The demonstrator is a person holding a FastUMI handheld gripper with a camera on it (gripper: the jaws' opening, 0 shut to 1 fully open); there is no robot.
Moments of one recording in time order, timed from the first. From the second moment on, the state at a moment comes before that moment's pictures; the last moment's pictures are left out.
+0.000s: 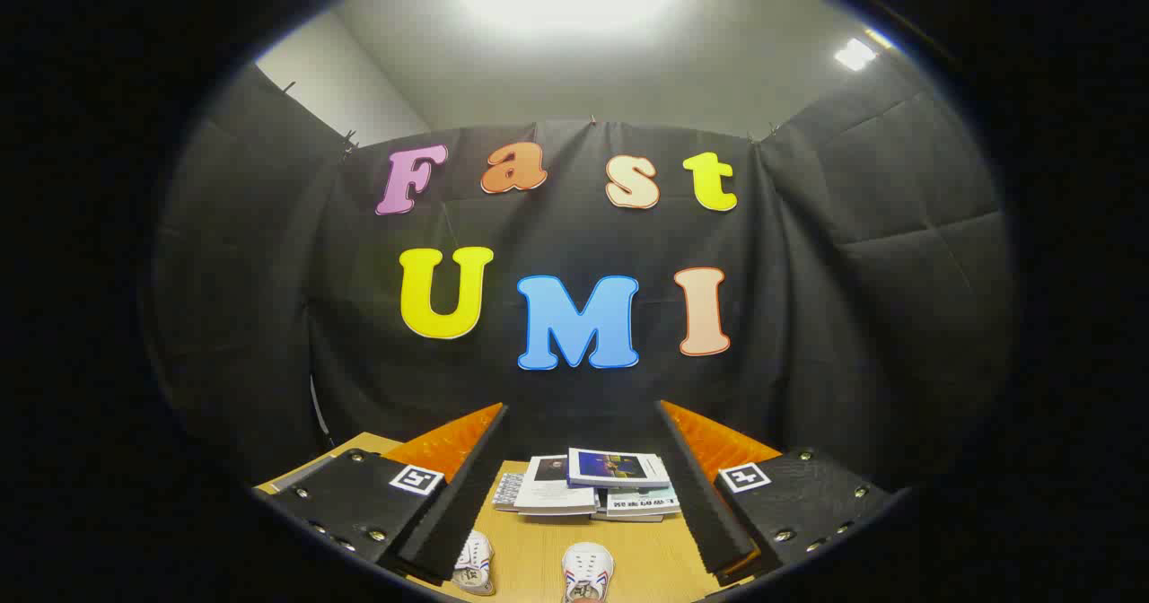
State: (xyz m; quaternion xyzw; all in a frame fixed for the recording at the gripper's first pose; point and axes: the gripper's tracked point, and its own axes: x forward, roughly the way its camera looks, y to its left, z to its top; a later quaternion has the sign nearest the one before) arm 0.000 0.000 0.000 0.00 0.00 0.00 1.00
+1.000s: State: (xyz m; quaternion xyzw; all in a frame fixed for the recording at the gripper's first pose) arm -0.007 0.055 -0.031 0.03 0.04 0.04 1.00
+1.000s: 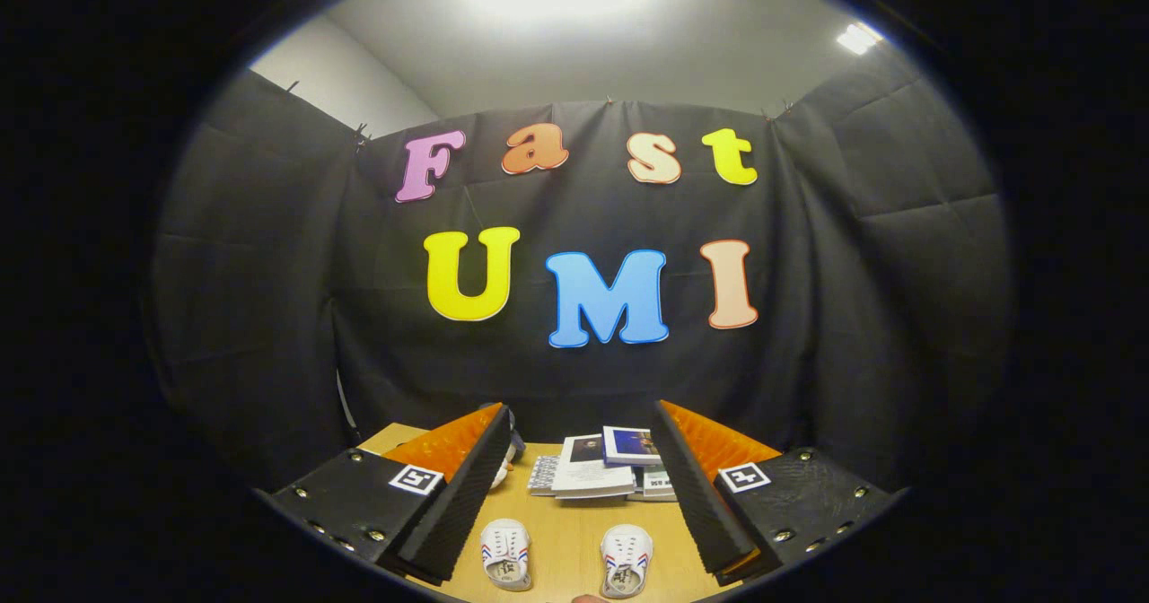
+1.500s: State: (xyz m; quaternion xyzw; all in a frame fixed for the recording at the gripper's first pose) arm 0.037 0.135 -0.127 0.17 0.18 0.17 0.95
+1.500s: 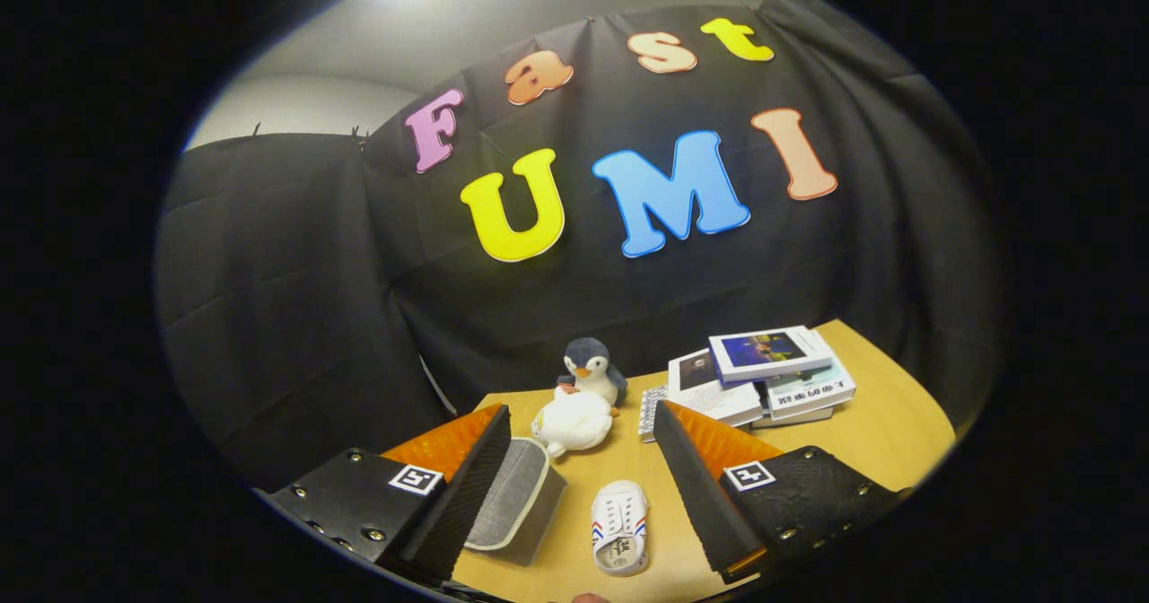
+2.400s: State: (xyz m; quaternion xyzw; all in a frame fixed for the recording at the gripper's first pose) arm 0.045 0.274 -0.302 0.36 0.43 0.31 0.76
